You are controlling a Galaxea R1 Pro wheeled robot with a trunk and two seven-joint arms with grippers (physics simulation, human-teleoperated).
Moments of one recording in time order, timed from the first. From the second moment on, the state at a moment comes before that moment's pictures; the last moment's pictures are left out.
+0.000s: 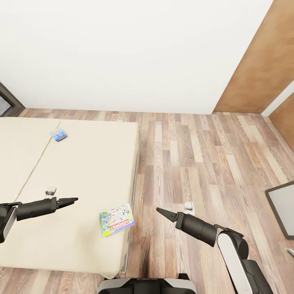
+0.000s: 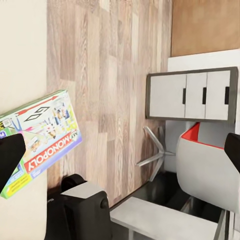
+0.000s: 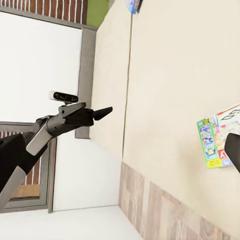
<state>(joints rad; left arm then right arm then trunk) -0.72 0.46 0.29 -0.73 -0.01 0.76 -1.43 -0.25 0.01 -0.02 -1.59 -0.64 0.89 0.66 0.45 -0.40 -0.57</state>
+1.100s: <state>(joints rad) -0.72 0.46 0.29 -0.73 -0.01 0.76 -1.43 -0.25 0.01 -0.01 -1.59 -0.64 0.89 0.66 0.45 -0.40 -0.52</state>
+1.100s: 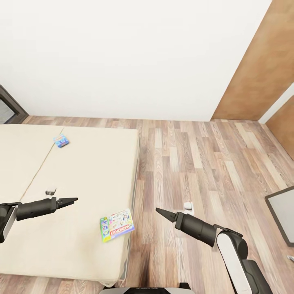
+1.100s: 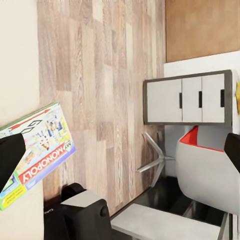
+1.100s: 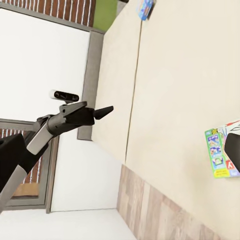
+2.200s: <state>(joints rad) -0.72 0.46 0.29 -0.73 -0.01 0.76 -1.43 -0.25 0.01 -0.01 -1.59 -0.64 0.89 0.66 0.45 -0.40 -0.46</state>
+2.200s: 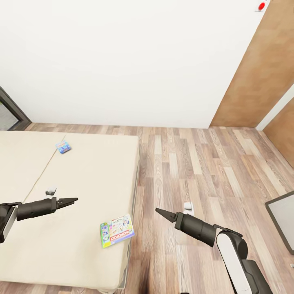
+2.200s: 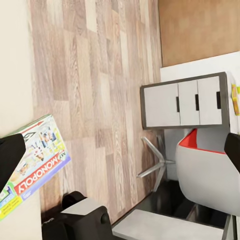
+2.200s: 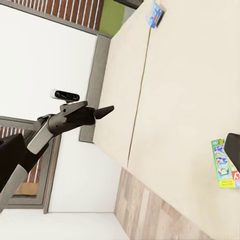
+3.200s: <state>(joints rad) -0.72 0.46 0.29 -0.73 -0.01 0.76 -1.42 -0.25 0.01 -0.01 -1.59 -0.64 0.89 0.66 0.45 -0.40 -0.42</state>
